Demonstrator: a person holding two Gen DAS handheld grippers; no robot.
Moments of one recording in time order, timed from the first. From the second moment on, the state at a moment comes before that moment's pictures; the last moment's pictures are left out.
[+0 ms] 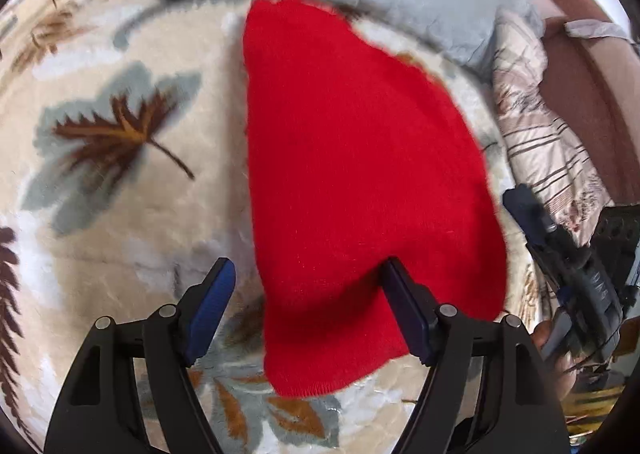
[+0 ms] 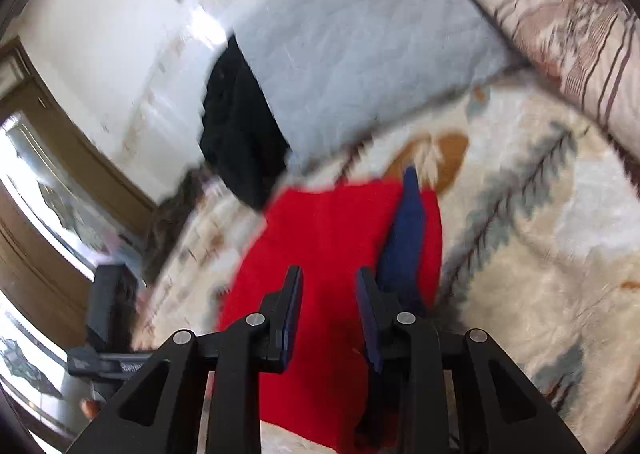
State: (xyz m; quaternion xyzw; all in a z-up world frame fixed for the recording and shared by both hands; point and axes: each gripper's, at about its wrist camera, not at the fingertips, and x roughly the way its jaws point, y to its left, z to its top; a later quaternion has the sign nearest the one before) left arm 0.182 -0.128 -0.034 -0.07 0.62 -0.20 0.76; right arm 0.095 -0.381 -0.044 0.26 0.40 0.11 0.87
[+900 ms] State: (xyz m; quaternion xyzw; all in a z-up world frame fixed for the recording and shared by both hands) left arm 0.237 -0.133 -0.007 -0.05 0.54 -0.13 0.83; right arm 0.146 -0.379 -0.023 0.24 0.33 0.05 0.91
